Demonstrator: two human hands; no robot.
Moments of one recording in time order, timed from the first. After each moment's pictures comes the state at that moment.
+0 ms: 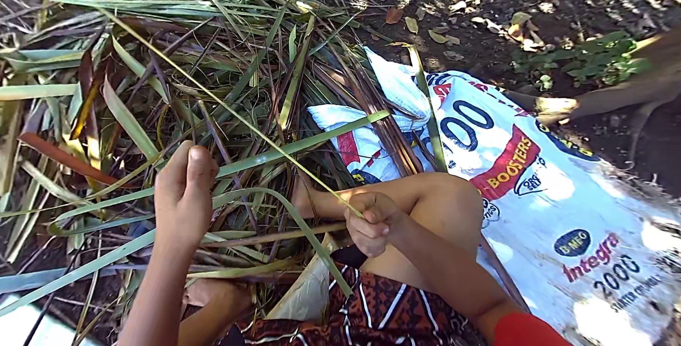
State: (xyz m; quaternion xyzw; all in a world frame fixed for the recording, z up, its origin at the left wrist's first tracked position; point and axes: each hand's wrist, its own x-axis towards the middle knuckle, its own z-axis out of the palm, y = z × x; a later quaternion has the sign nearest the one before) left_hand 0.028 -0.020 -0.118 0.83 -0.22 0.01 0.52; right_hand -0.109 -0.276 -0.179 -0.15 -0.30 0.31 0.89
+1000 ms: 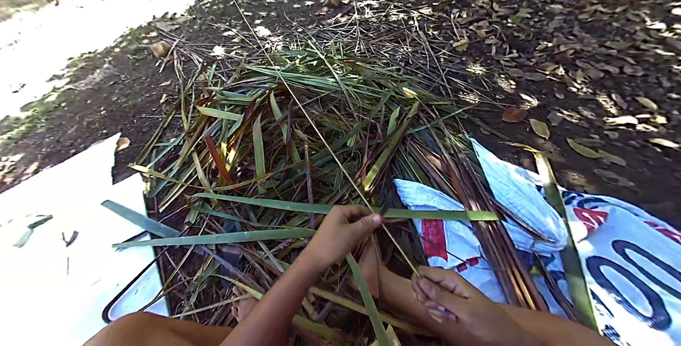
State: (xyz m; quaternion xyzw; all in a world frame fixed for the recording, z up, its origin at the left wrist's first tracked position) left_hand 0.010 -0.060 -0.116 0.68 -0.20 -0.27 0.65; right_hand -0.100 -0.285 -0.166 -0.59 -0.14 0.22 0.77
